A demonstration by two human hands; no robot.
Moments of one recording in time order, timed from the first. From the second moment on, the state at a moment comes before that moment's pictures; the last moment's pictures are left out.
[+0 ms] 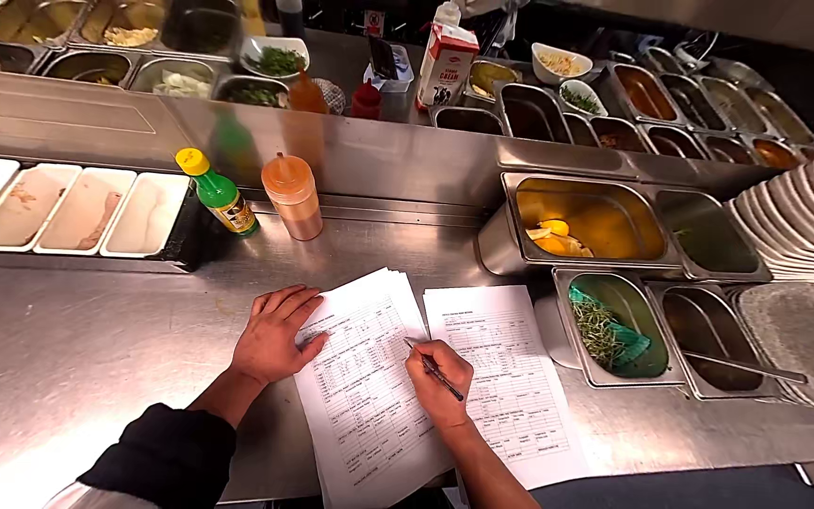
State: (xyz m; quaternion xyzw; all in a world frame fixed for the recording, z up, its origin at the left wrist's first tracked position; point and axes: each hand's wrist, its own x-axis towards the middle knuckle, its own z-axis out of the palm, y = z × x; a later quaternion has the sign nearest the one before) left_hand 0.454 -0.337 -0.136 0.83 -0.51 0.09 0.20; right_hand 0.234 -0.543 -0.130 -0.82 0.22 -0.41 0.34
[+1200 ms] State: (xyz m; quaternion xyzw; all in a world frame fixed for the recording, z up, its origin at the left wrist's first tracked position) left_hand 0.458 -0.336 -0.138 0.82 -0.52 0.08 0.22; right_hand 0.230 -0.546 -0.126 -0.76 0.26 -0.42 0.42
